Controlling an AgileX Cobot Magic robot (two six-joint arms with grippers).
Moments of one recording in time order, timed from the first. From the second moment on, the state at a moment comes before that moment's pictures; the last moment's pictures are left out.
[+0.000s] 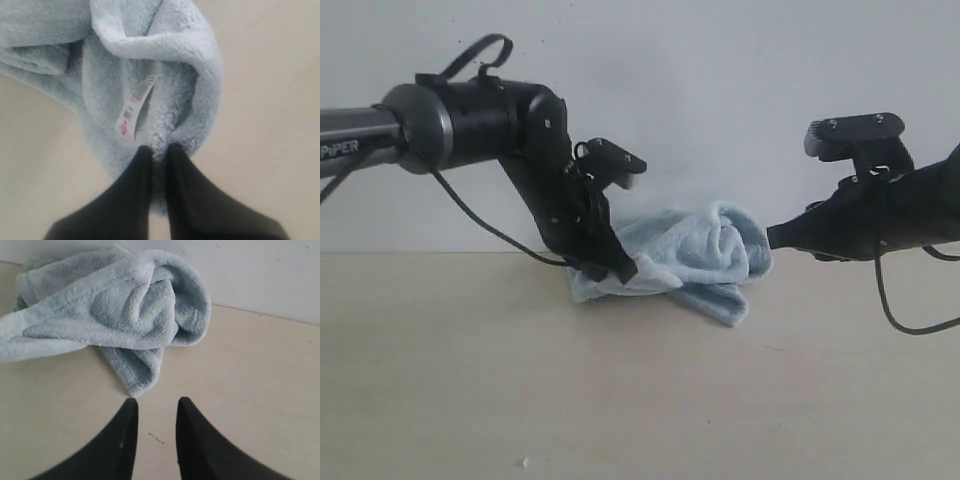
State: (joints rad) left arm -0.51 2.17 -1.94 -0.01 0.96 0.36; right arm 0.23 1.67 -1.09 0.59 0.17 -0.63
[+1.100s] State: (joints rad) left arm -0.21 1.80 -1.91 0.20 0.96 0.18; right arm 0.41 2.04 -1.22 0.66 0.24 -0.66
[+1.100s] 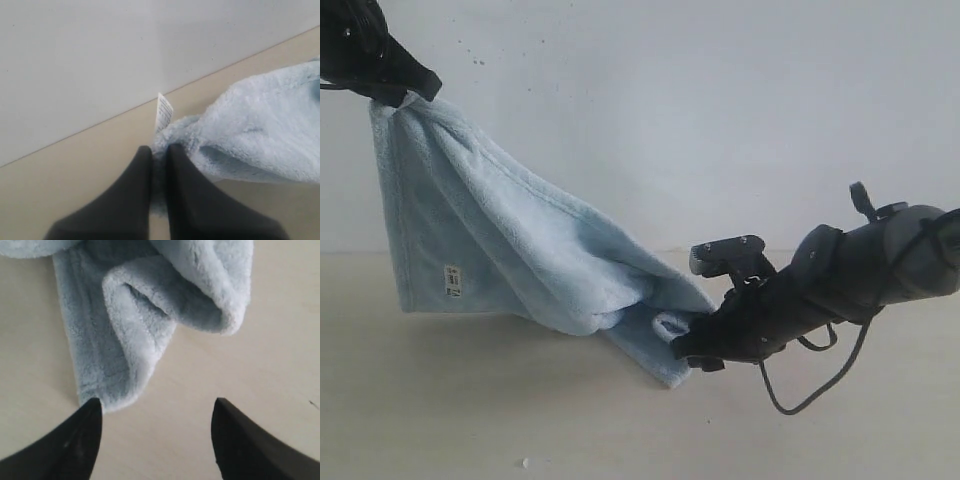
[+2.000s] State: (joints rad) left arm -0.21 1.80 -1.91 0.20 0.94 0.18; right arm 0.48 2.13 -1.29 0.67 0.19 -0.66
